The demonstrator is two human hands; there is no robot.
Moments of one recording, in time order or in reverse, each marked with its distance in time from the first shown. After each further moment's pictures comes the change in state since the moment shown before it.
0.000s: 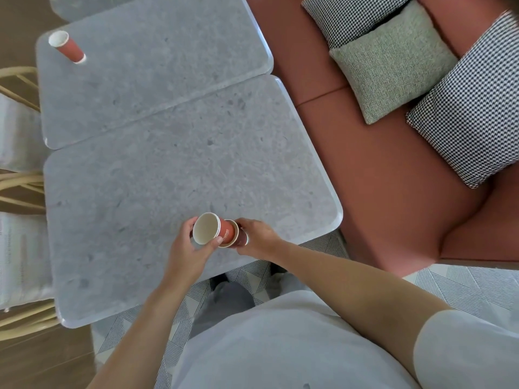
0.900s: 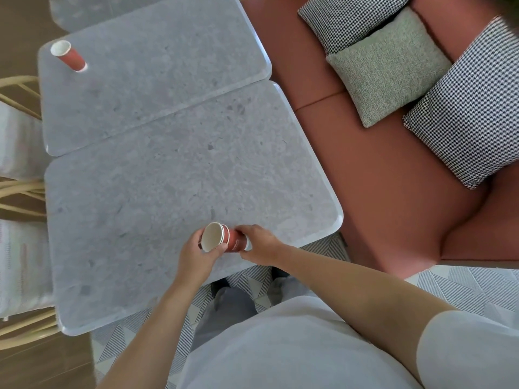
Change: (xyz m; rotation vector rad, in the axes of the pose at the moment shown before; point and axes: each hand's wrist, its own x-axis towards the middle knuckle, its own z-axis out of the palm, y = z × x) left_hand 0.008 -0.005 0.018 0.022 -0.034 -0.097; right_hand -0.007 0.004 -0.001 -0.026 -0.069 0.051
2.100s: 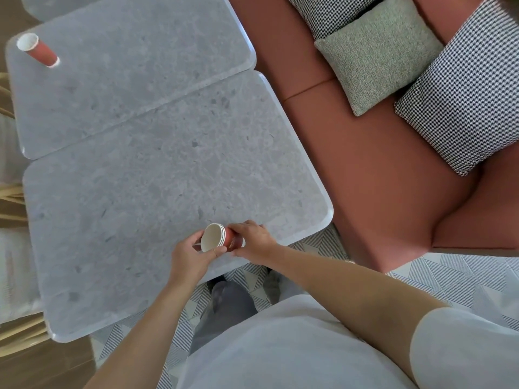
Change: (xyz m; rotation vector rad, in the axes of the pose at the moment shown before) left_hand 0.010 0.001 0.017 0.042 -0.036 -0.016; right_hand 0.006 0.022 0.003 -0.044 0.081 -0.069
